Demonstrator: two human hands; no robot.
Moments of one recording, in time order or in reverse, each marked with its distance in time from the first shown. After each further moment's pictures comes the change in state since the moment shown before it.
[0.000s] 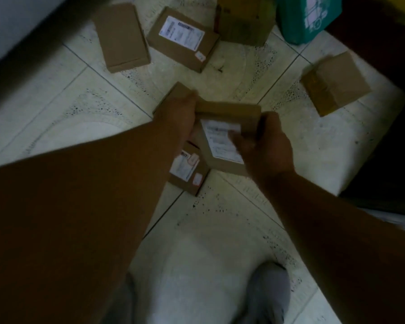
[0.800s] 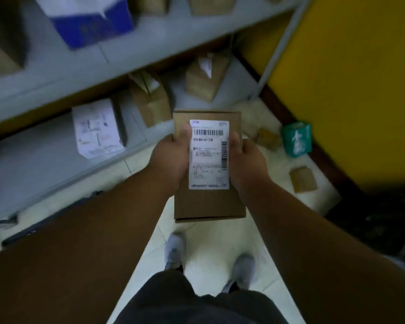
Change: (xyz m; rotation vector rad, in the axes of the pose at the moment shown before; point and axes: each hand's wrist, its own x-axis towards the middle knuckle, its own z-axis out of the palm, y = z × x) left_hand -0.513 0.164 -0.359 -0.371 0.231 0.101; right_hand -0.326 -0.499 -0.188 0.112 -0.220 -0.054
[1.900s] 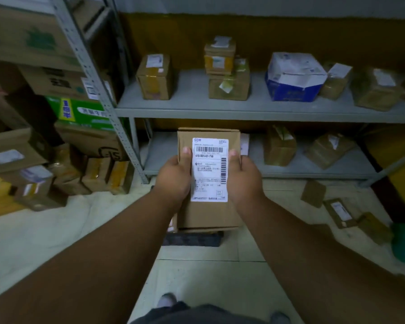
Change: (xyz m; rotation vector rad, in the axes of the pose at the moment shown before) left_hand -0.297 -0.152 -0.350 -0.158 0.624 0.194; right_hand -0.373 -0.082 0.223 -0.031 -0.426 -0.493
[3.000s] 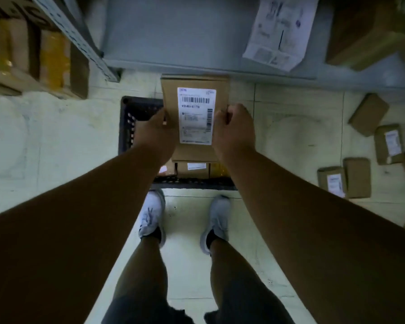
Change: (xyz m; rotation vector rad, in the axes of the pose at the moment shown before) left_hand 0.333 -0.334 0.055 0.290 -0.193 -0.323; right_hand 0.240 0.271 0.279 -0.380 -0.096 0.236
